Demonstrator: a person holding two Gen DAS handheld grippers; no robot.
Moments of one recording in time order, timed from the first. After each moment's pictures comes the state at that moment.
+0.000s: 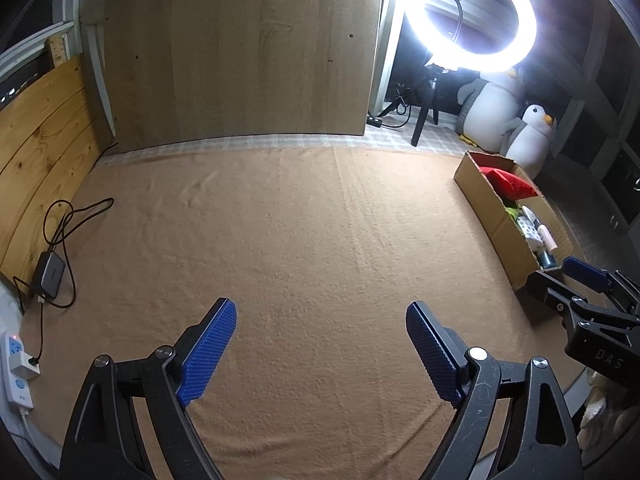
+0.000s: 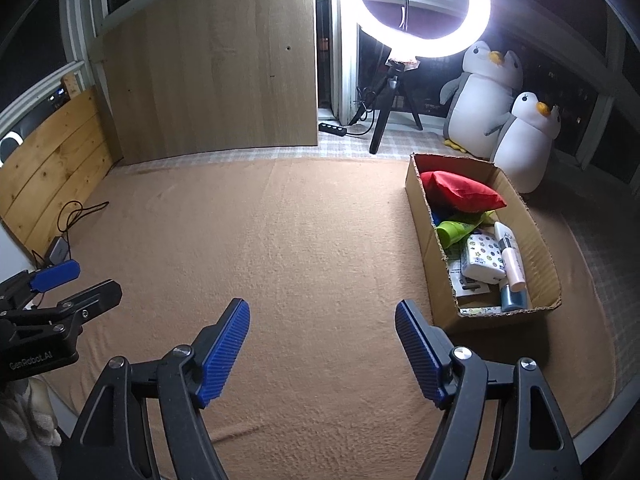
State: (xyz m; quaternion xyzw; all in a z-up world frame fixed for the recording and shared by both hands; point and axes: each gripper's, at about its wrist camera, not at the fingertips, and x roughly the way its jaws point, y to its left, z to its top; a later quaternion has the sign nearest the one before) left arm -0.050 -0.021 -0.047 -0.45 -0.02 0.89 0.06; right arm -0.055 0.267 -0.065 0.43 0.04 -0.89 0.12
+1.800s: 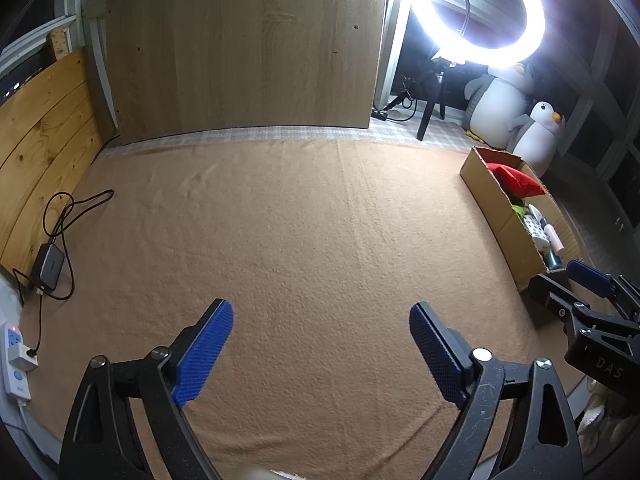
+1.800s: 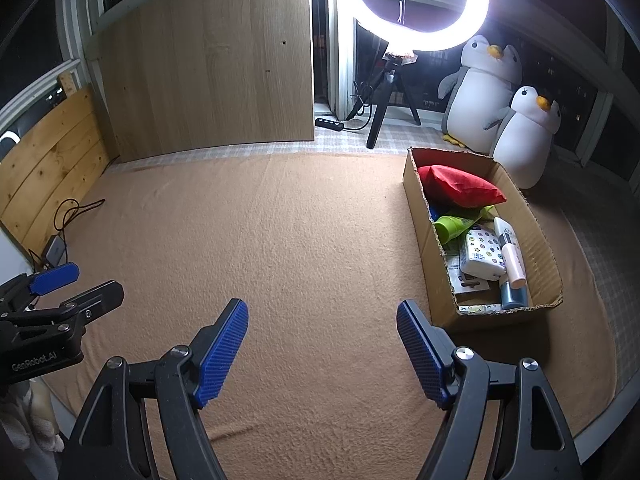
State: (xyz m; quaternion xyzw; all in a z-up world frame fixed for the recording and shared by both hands) left arm -0.053 -0.014 -0.054 -0.46 -0.03 0.89 0.05; right arm -0.059 0.270 -0.071 0.44 0.04 -0.89 0.12
